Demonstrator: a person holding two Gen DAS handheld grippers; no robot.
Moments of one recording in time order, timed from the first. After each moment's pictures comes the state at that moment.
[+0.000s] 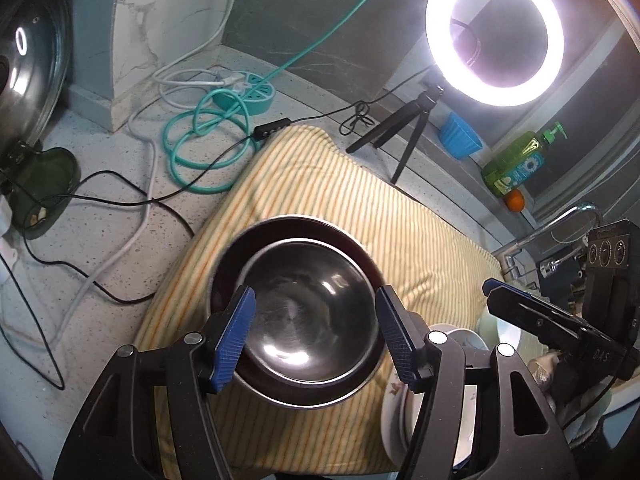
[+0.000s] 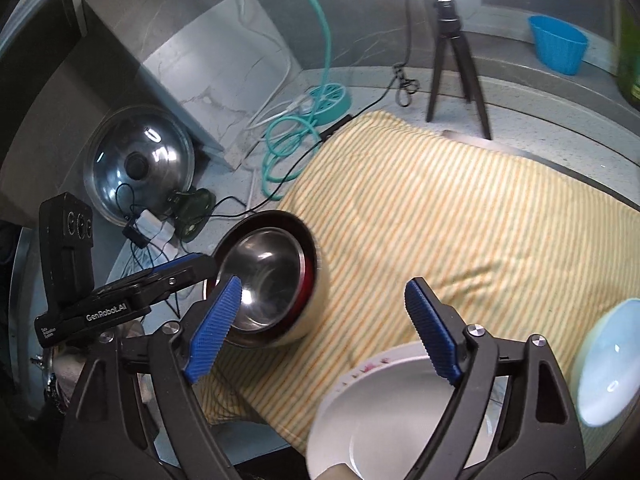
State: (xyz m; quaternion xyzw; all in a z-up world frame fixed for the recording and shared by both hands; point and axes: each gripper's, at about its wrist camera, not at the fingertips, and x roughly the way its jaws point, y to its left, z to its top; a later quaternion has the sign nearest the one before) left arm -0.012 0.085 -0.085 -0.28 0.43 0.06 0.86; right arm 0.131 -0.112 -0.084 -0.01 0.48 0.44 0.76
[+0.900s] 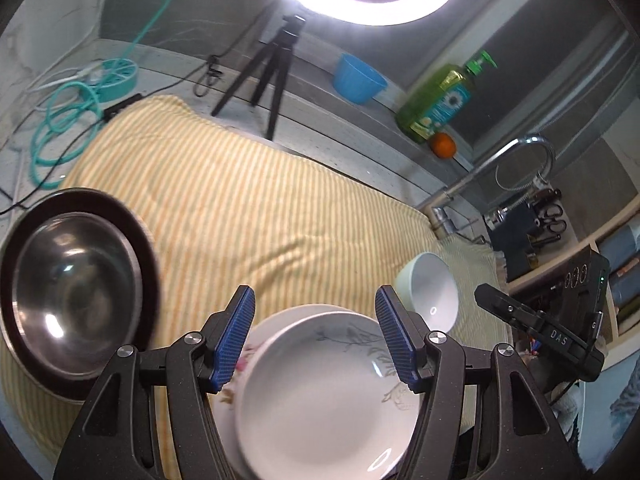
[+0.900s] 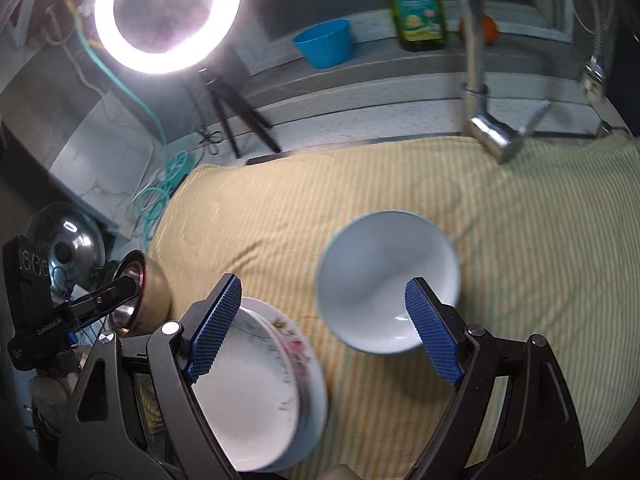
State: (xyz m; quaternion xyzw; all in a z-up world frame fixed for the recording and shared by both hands) left arm 0.046 -0.048 -0.082 -0.26 0.45 -0.07 0.85; right arm 0.169 -0.329 -0.102 0.08 0.48 0.25 0.84
